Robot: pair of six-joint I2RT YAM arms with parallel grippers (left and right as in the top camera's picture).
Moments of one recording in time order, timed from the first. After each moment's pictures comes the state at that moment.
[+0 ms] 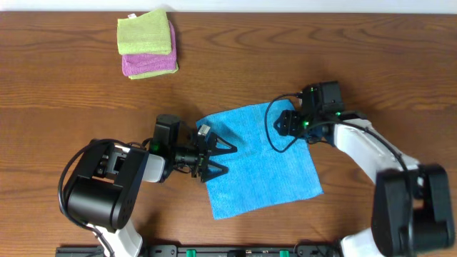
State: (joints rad) left arm -0.27 1.86 0.52 0.52 1.25 -1.19; right arm 0.16 1.66 0.94 -0.44 -0.32 0.28
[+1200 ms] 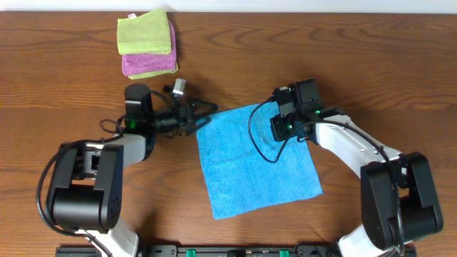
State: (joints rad) left arm -0.07 1.82 0.70 0.54 1.13 -0.95; right arm 0.28 1.75 0.97 -0.38 -0.23 -0.02
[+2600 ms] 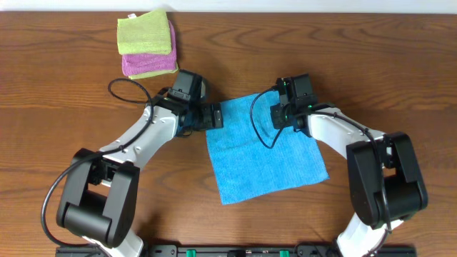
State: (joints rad) left arm -0.37 1.78 1.10 -0.47 0.23 -0.48; right arm 0.28 1.90 1.03 -0.23 -0.02 0.06
